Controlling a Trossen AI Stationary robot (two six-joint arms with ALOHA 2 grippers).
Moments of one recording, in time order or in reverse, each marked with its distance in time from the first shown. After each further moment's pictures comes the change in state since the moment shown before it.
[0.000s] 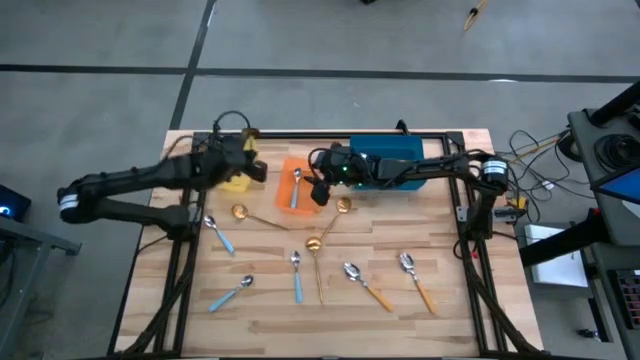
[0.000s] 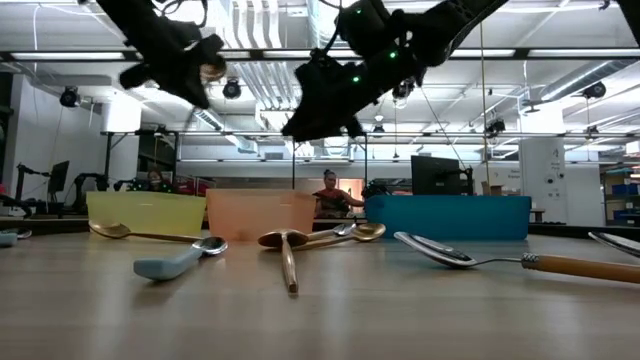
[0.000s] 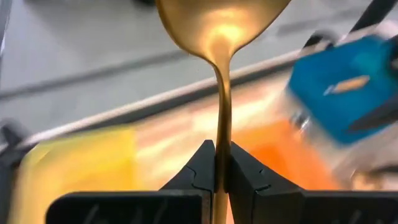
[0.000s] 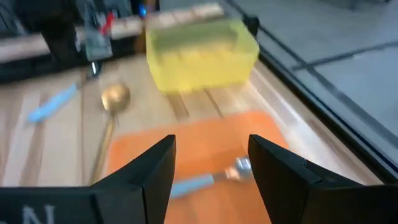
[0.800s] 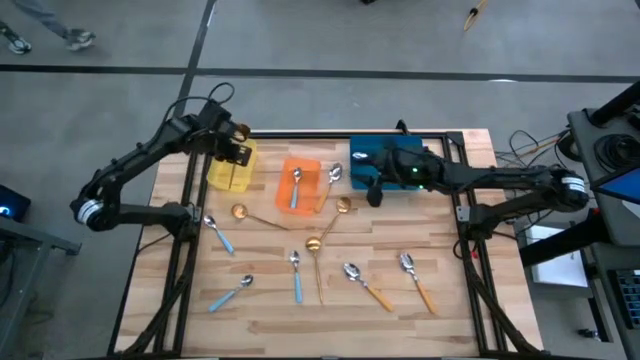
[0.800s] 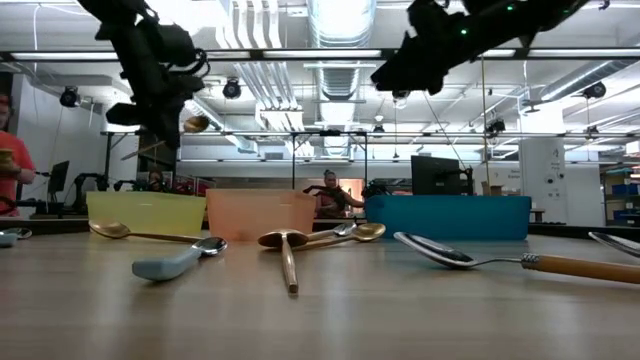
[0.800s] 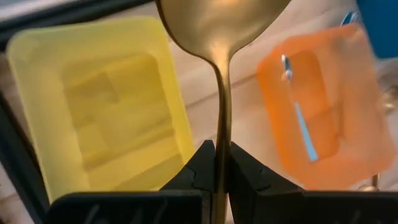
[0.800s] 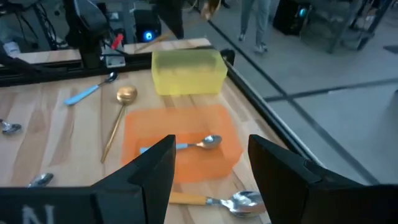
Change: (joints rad) left arm 0.619 0.180 0.118 -0.318 0.723 0.310; right arm -0.006 -0.622 -0.449 -0.012 -0.002 -0.105
